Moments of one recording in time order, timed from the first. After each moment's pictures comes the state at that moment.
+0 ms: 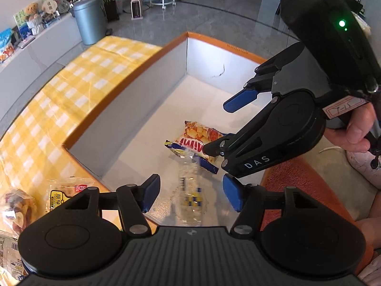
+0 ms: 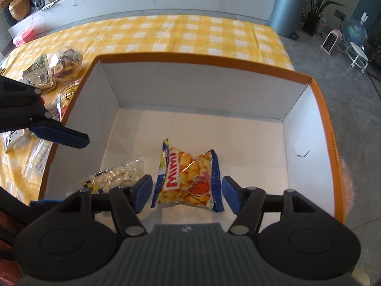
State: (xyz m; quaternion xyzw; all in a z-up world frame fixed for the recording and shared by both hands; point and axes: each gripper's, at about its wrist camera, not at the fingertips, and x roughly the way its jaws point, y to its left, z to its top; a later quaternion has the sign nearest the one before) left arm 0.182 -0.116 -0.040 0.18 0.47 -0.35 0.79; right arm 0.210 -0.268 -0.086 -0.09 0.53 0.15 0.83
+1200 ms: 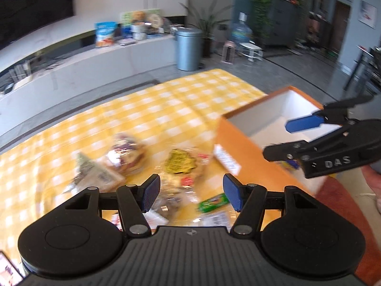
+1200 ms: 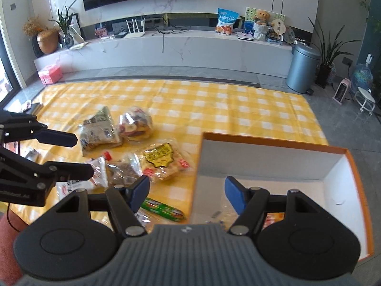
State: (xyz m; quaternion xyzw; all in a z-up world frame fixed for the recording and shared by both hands) left arm 0.133 0.067 0.002 0.05 0.38 -0.17 0.91; right arm 0.154 -0.147 -0.018 -0.05 0.40 0.20 0.89
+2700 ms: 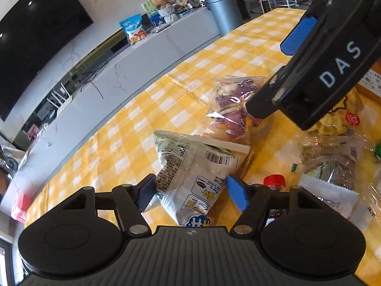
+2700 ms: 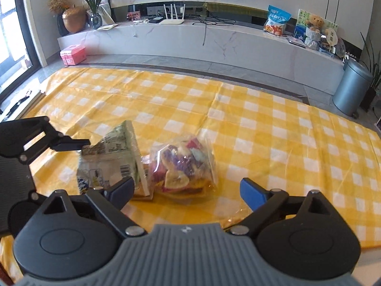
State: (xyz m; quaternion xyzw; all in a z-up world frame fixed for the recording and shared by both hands) left arm 0.218 0.149 -0.108 0.26 0.39 -0.06 0.88; right arm 0.292 0.017 -0.101 -0.10 0.40 0.27 0.87
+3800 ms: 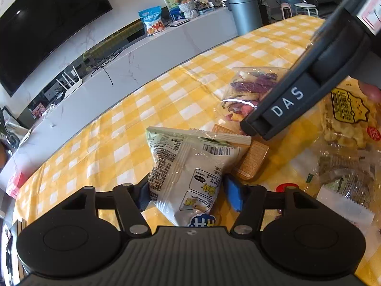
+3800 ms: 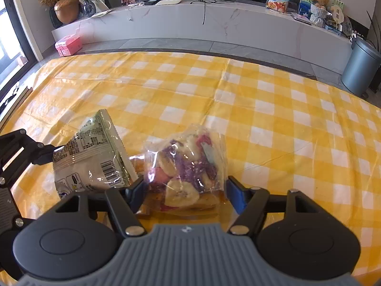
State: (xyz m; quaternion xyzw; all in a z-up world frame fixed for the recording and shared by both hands) left arm 0.224 0.158 -0.116 0.20 0.39 -0.03 0.90; right arm 0.329 0.042 -0.139 -0.08 0.45 0.27 0.85
